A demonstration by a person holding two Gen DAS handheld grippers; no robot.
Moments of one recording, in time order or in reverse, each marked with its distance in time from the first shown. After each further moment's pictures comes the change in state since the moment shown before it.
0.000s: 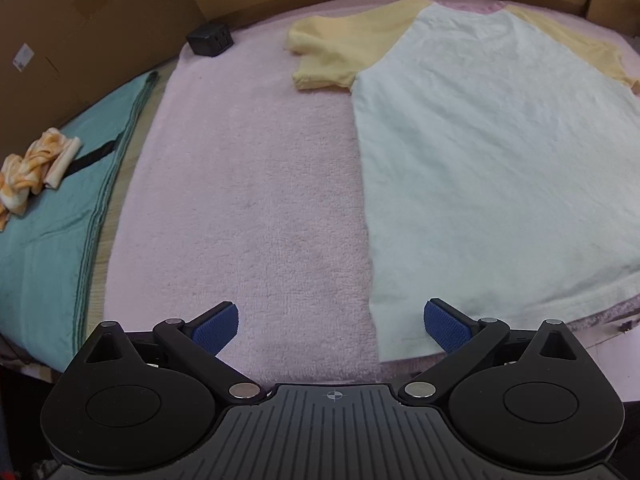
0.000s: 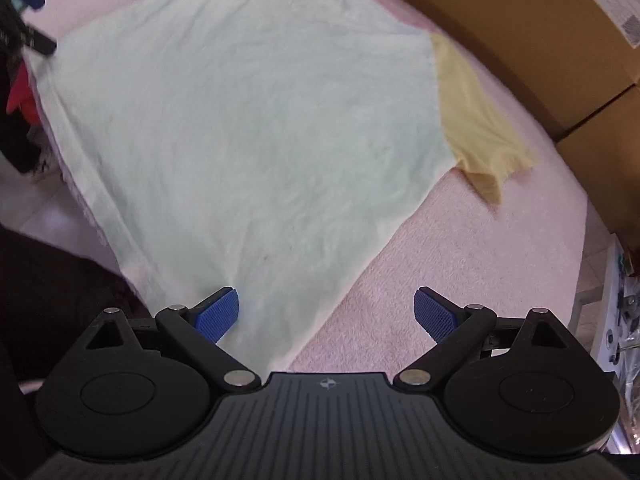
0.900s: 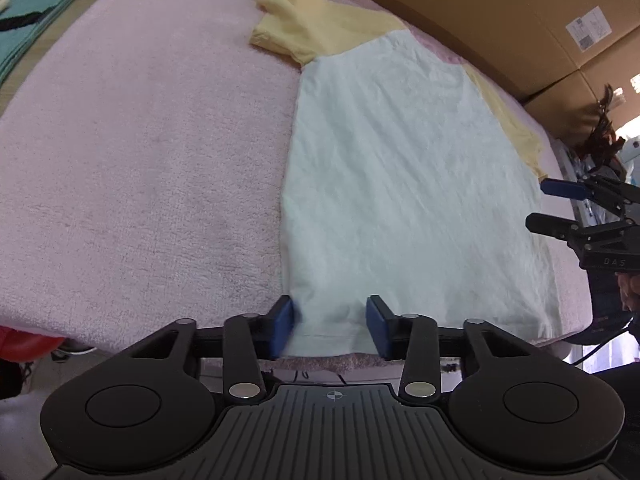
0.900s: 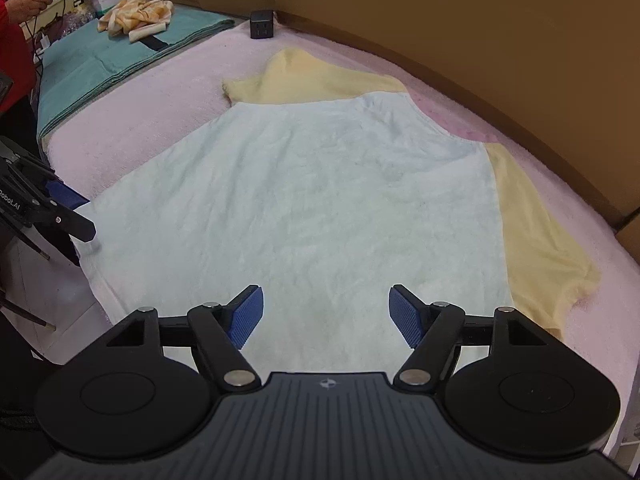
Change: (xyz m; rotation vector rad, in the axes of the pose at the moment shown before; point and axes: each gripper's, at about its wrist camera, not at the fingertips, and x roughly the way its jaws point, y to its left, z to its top) left arm 0.031 0.042 -0.006 -0.316 0.044 -0.504; right arm -0.009 0.003 0.104 0.072 -0.194 0.209
